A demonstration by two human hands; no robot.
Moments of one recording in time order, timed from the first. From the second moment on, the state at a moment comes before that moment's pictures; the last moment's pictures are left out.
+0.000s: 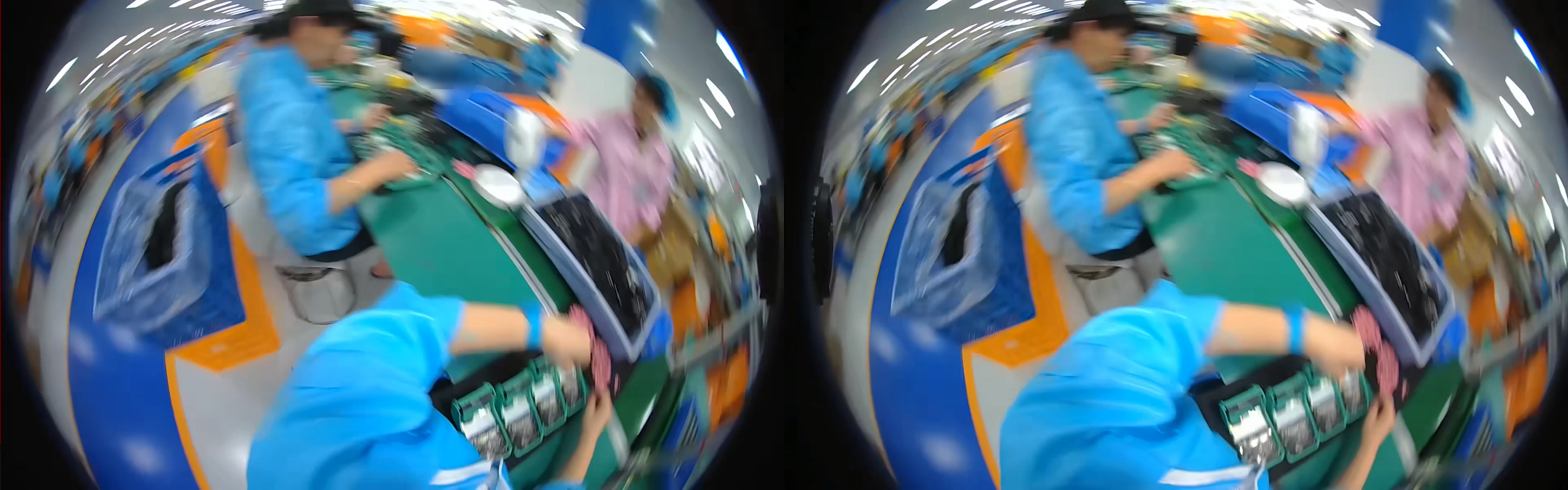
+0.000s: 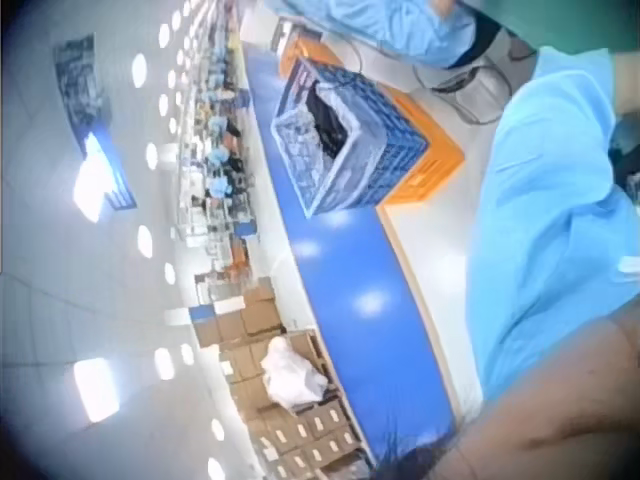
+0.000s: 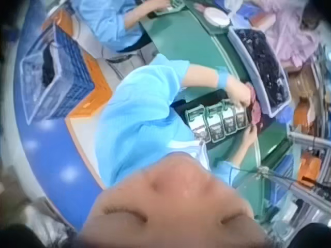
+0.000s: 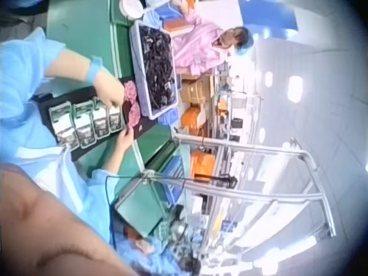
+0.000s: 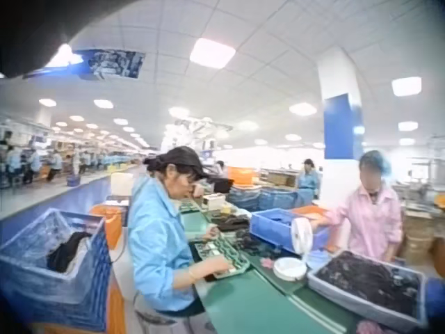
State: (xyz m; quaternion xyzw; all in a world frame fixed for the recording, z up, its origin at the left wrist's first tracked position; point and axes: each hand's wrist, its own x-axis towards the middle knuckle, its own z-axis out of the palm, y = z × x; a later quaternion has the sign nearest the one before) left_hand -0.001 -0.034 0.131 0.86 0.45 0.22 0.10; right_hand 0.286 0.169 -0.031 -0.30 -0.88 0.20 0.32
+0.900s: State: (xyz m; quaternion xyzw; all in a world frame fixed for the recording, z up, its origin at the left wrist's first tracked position) left_hand 0.062 0.211 0.059 0.83 0.52 0.15 0.15; right_hand 0.255 0.238 0.012 -0.39 -0.89 0.06 0.22
